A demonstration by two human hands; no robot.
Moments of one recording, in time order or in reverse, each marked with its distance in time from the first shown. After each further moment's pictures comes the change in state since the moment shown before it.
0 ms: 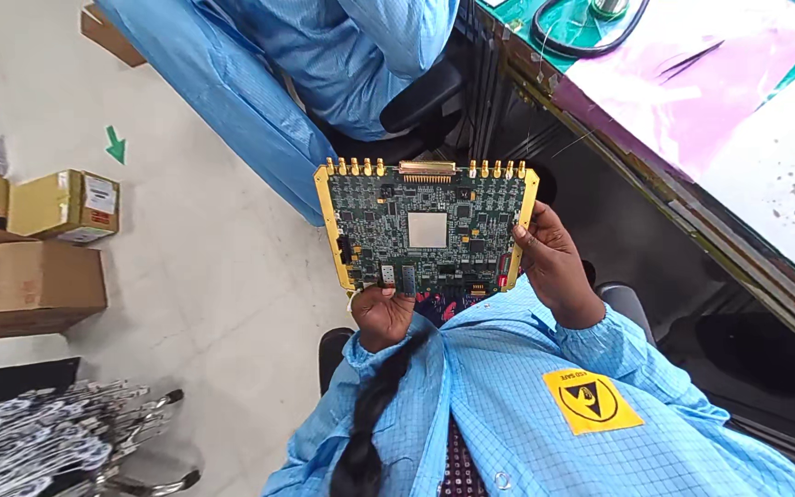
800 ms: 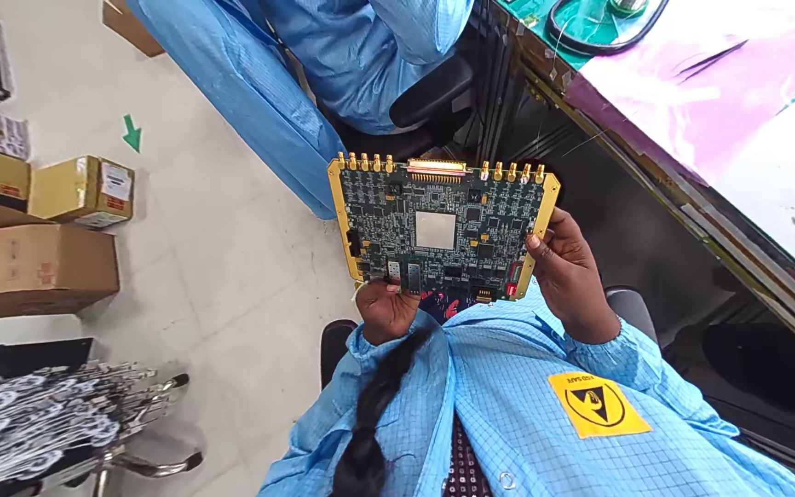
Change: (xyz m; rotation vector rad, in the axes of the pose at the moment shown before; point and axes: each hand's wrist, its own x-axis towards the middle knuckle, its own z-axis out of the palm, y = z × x) left_hand -0.001 0.000 -0.007 -0.055 -0.064 -0.062; right_hand -0.015 -0.005 -0.001 -0.025 -0.054 -0.075
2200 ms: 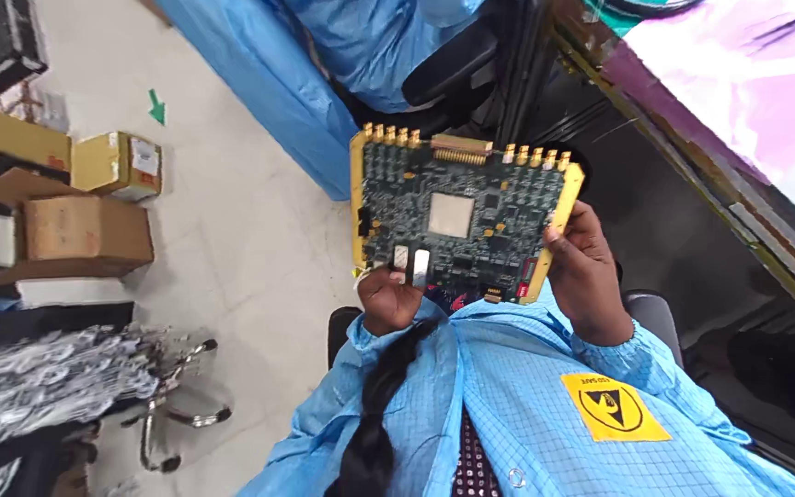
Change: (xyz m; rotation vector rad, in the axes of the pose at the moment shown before) left_hand 0.003 0.001 0.013 0.193 0.075 0.025; right_hand 0.007 0.011 -0.008 0.023 0.045 0.057
